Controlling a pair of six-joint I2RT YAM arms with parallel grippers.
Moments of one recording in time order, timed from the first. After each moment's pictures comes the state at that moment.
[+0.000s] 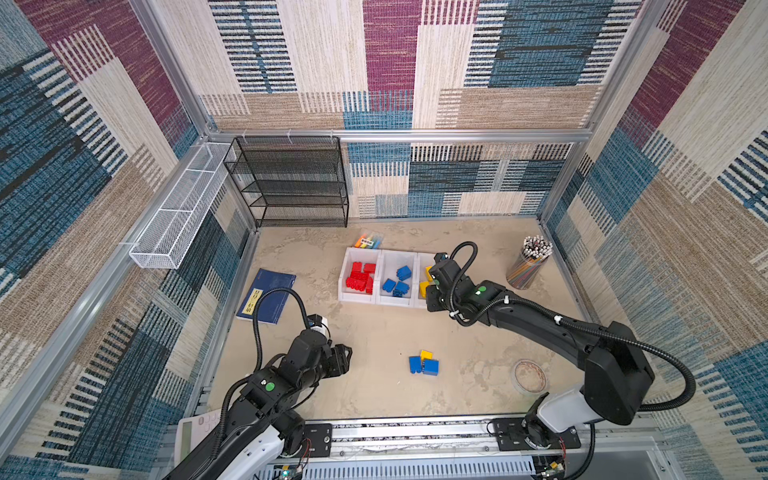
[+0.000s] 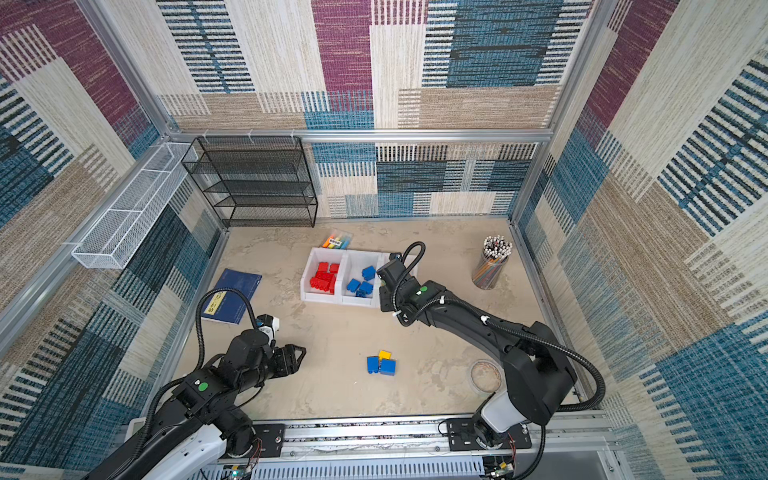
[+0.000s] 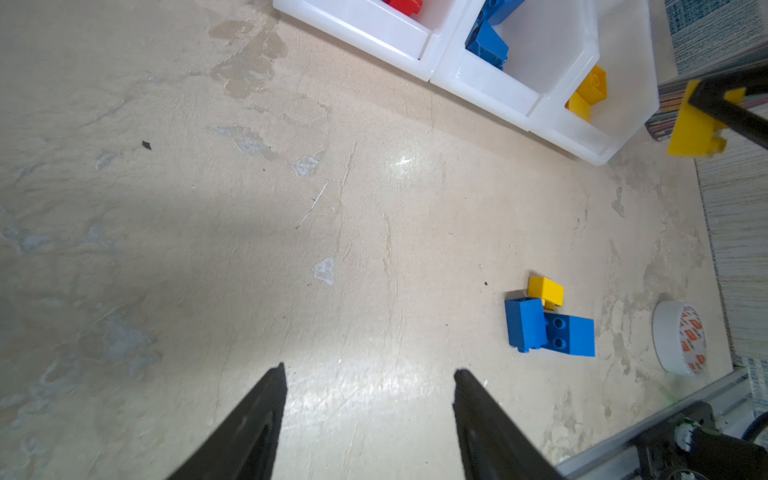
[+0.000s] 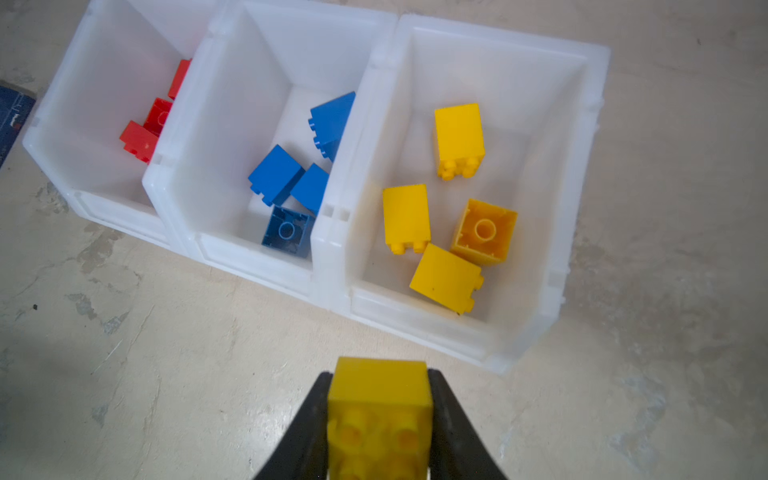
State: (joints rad) left arm -0.60 0.57 0.44 -0.68 -0.02 -0.70; right arm 0.68 1.54 1.12 -0.48 0.21 0.46
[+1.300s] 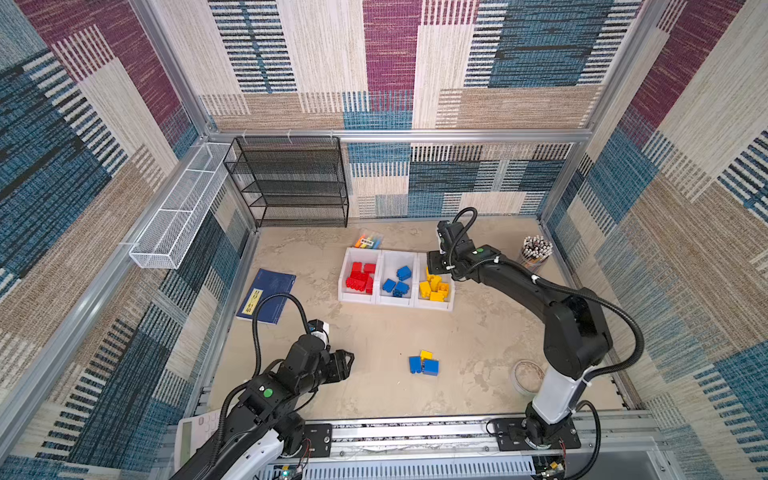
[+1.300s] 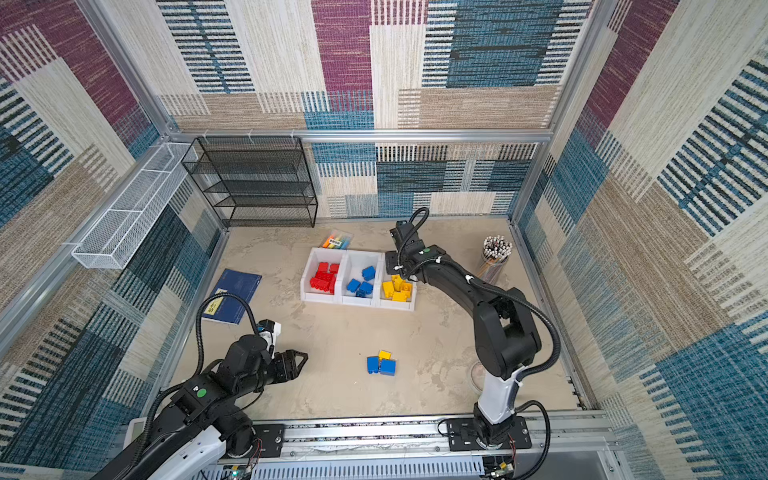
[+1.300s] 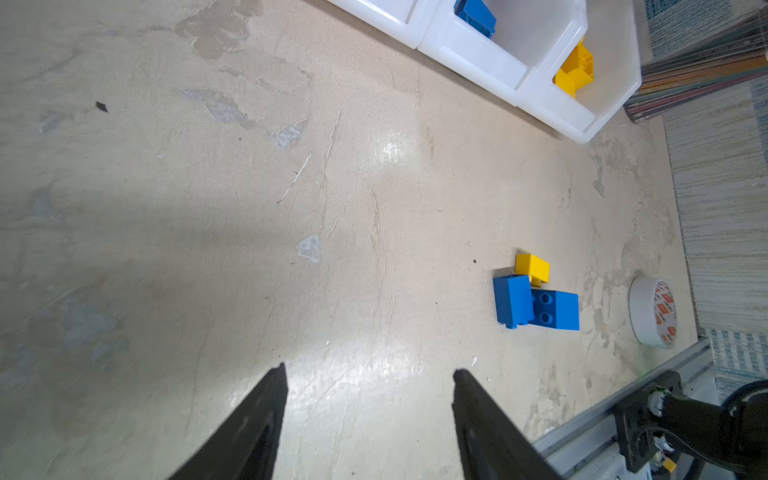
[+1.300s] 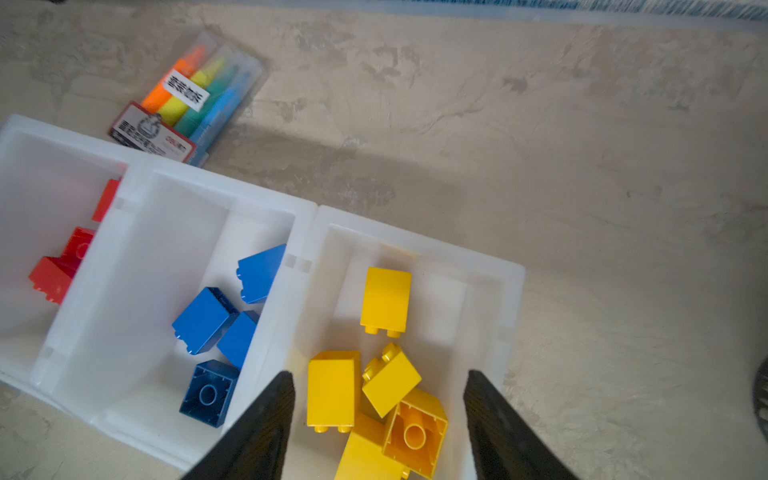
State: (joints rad) left arm -0.60 0.52 0.39 -0.67 0.03 -0.71; right arm 0.48 1.75 1.39 -0.48 0.14 0.29
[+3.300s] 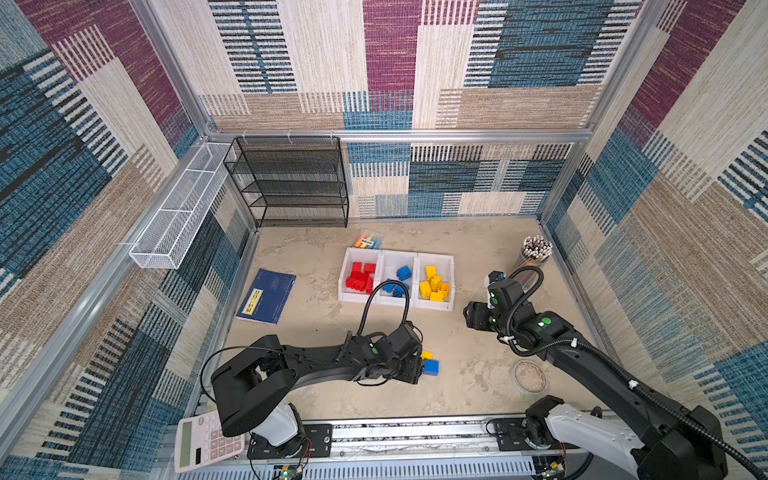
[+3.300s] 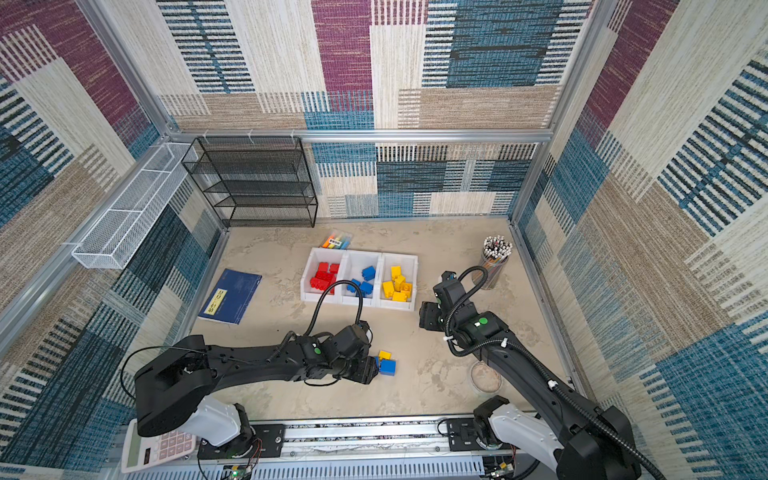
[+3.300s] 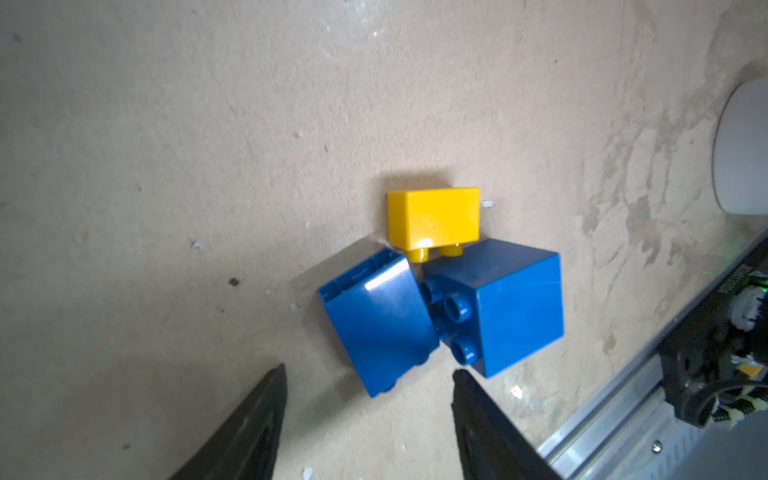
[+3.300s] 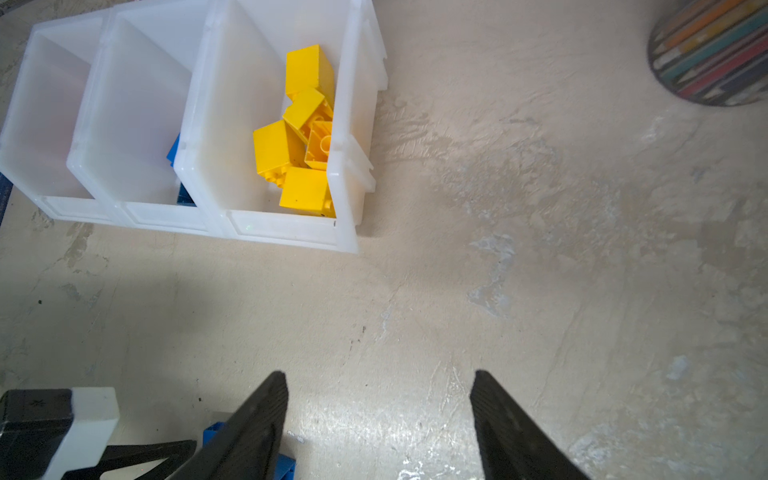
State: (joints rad) left arm -1.06 1.55 0.76 -0.27 0.05 -0.74; right arm 0.48 1.03 0.75 -0.59 0.09 0.53
